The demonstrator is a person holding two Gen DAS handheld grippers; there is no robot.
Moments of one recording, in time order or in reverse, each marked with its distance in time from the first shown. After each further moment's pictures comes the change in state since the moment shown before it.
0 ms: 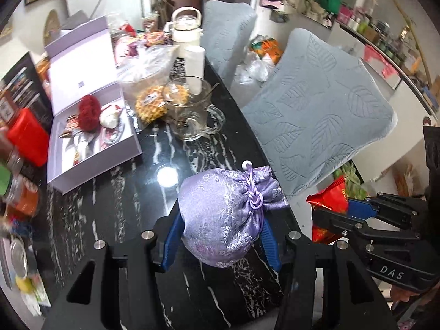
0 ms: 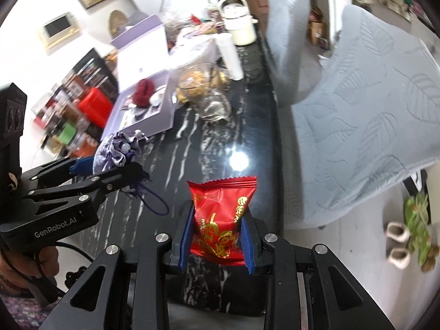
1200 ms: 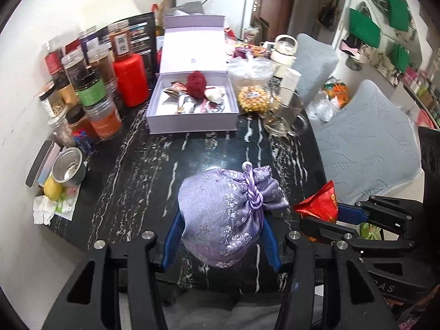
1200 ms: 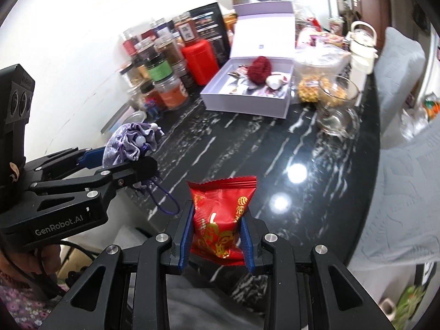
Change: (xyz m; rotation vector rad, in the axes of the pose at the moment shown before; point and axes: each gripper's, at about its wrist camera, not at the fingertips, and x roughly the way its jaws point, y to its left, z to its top) left arm -0.096 0.054 -0.106 -0.360 -0.126 0.256; right arm 0.009 0.119 -0.026 -0.439 0.068 0.253
